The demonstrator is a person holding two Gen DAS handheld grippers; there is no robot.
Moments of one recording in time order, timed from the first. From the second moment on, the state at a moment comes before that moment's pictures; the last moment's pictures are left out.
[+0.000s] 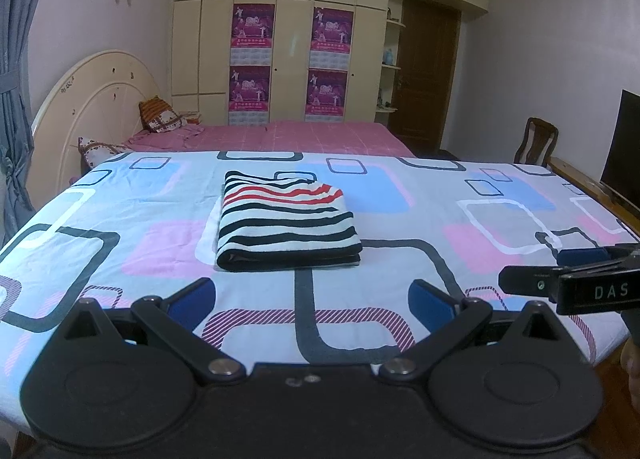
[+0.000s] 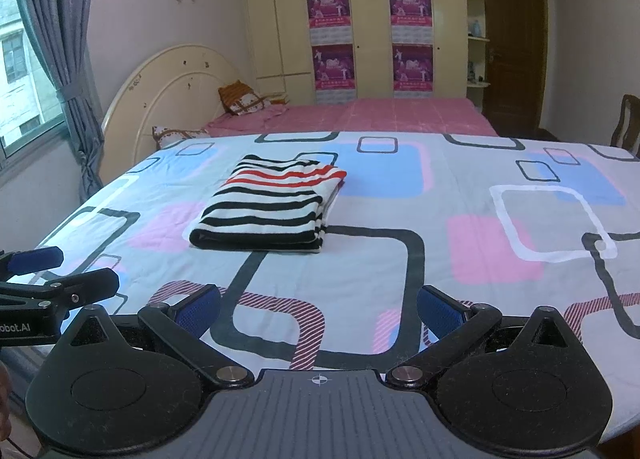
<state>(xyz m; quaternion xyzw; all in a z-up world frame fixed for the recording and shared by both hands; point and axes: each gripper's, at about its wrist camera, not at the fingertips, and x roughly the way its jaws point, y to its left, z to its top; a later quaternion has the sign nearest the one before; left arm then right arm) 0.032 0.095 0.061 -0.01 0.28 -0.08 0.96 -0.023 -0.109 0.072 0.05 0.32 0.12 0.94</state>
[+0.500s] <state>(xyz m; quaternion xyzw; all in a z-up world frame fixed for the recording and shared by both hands) 0.031 0.094 0.062 0.00 0.27 -0.08 0.96 -0.022 -0.110 0.072 0.05 0.32 0.12 0.94</state>
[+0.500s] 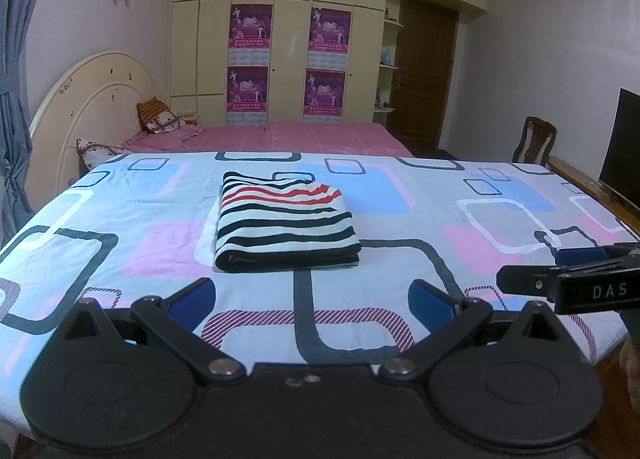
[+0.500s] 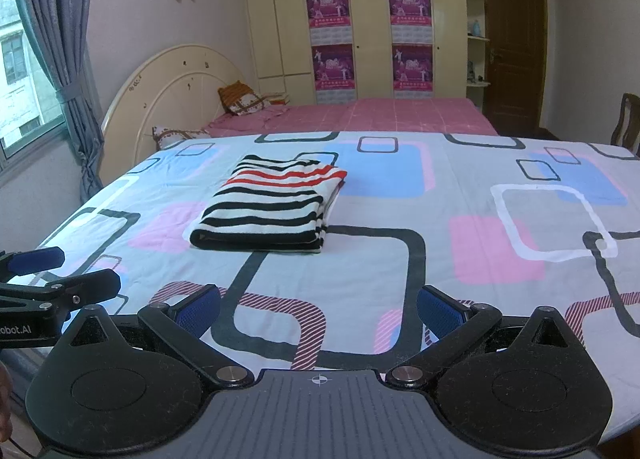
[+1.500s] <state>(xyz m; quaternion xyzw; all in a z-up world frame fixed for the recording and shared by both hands) 0.035 0.094 0.064 0.00 0.27 -0.08 0.96 -0.023 -0.111 0.075 0.05 0.32 0.12 0.94</state>
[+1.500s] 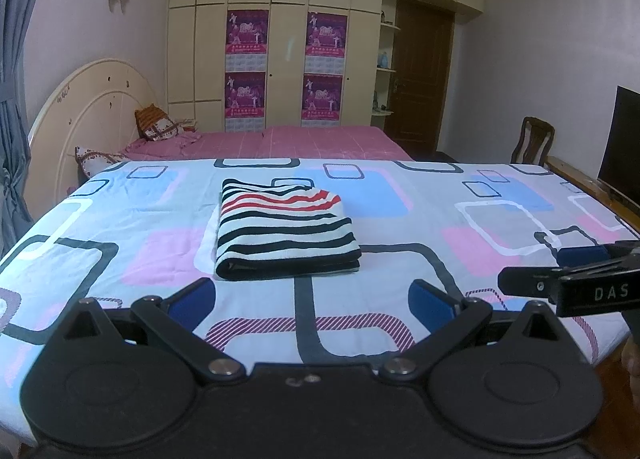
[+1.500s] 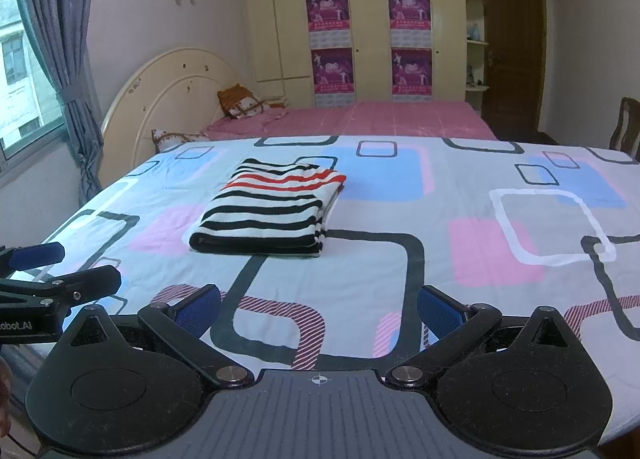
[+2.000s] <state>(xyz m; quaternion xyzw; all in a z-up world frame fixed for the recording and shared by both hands) 0.034 0.096 0.066 0.00 0.26 -0.07 0.96 -0.021 -0.112 0.076 0.05 0.32 0.13 0.94</state>
